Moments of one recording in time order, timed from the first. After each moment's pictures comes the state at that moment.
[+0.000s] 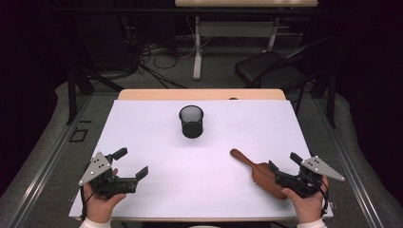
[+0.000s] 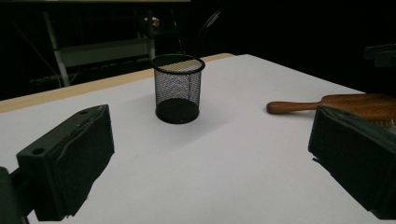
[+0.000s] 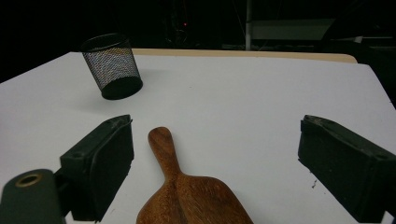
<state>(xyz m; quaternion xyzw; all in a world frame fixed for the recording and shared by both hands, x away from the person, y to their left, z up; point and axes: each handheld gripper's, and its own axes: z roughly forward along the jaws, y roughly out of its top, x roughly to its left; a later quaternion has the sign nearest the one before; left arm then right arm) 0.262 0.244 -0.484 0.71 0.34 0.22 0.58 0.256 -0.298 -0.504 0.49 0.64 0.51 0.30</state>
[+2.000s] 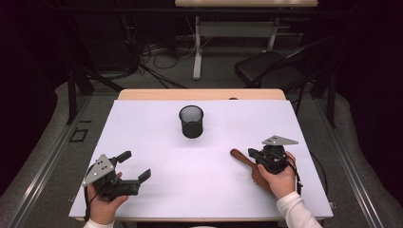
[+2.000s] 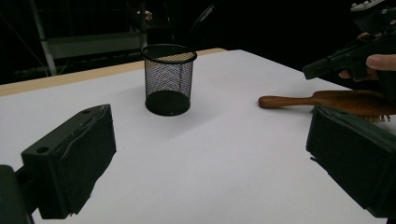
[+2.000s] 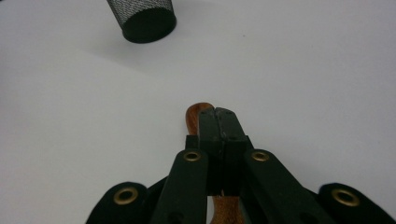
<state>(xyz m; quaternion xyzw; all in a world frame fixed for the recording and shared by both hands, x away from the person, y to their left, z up) 0.262 0.241 -0.494 0.71 0.34 0.20 0.58 0.328 -0.237 -0.505 0.47 0.76 0.41 0.18</state>
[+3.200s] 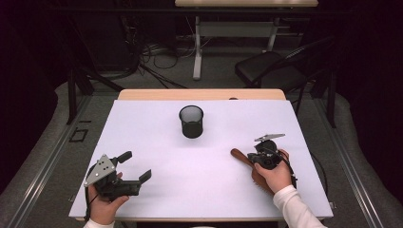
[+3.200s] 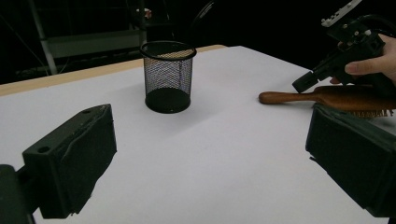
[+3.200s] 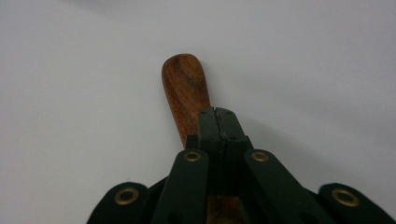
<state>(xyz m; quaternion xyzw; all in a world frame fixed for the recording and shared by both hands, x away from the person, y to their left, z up) 0.262 0.239 -0.496 0.72 0.34 0.20 0.57 0.353 -0.231 -0.525 0.51 0.79 0.31 0.13</state>
